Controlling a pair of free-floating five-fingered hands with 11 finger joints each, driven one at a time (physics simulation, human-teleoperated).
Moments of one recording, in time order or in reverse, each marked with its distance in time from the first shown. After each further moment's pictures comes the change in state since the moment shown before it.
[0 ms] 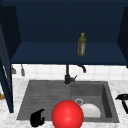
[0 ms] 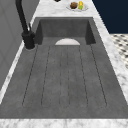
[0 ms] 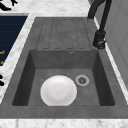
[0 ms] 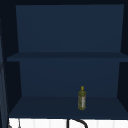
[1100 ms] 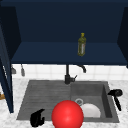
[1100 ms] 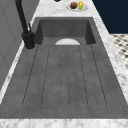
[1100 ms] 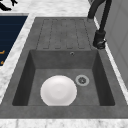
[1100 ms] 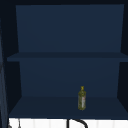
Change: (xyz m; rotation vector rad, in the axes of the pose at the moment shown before) left hand 0.000 0.000 0.000 0.000 0.000 0.000; right hand 0.082 -0.049 0.115 -0.065 -0.004 0.002
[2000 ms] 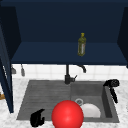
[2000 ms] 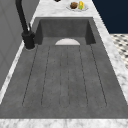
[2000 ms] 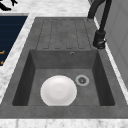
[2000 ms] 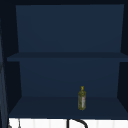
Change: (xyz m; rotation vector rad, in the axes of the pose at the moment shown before) left hand 0.000 0.000 0.000 0.000 0.000 0.000; right hand 0.046 -0.082 0.112 -0.012 -0.008 -0.010
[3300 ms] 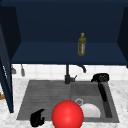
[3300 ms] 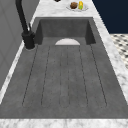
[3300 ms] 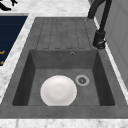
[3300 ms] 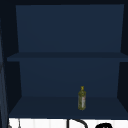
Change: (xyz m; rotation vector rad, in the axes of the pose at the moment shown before) left hand 0.000 0.000 0.000 0.000 0.000 0.000; right hand 0.099 -0.056 0.162 -0.009 -0.030 -0.025
